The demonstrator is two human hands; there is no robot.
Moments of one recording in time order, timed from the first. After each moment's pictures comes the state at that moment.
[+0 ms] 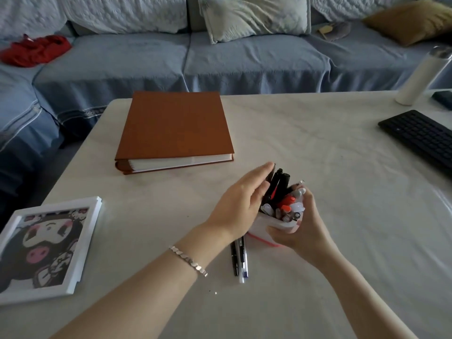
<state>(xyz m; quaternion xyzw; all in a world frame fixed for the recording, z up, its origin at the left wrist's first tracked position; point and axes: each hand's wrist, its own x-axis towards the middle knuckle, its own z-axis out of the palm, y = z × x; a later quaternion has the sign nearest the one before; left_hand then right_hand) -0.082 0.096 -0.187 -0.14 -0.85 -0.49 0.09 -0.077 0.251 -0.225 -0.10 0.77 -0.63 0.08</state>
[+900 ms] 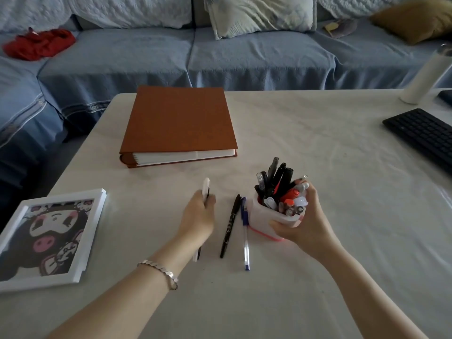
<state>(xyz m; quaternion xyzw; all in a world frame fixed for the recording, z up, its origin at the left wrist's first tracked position) -0.059 0.049 -0.227 0.23 -0.84 -0.49 0.01 -0.068 0.246 -0.200 -0.11 0.77 -0.62 0.09</state>
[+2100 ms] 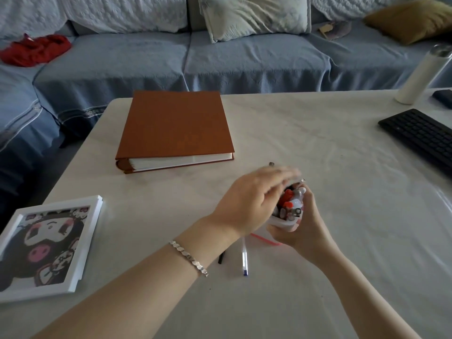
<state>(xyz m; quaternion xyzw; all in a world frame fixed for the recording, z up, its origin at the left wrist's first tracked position) -0.080 0.105 -0.166 -0.23 -0.85 -0.44 0.15 -0.077 0.247 -0.215 -0.13 0.81 -0.57 0.05</state>
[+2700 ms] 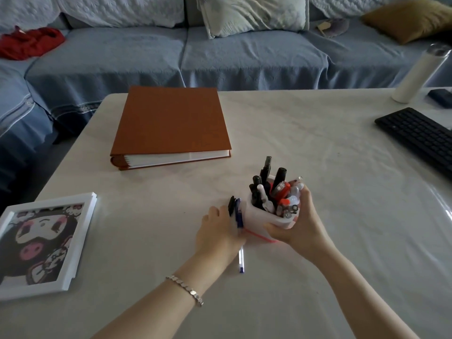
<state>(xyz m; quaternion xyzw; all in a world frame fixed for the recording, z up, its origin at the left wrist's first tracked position) -0.049 0.092 -0.240 0.16 -0.94 -0.26 -0.12 -0.075 0.253 -0.224 -0.10 0.79 -0.59 0.08</state>
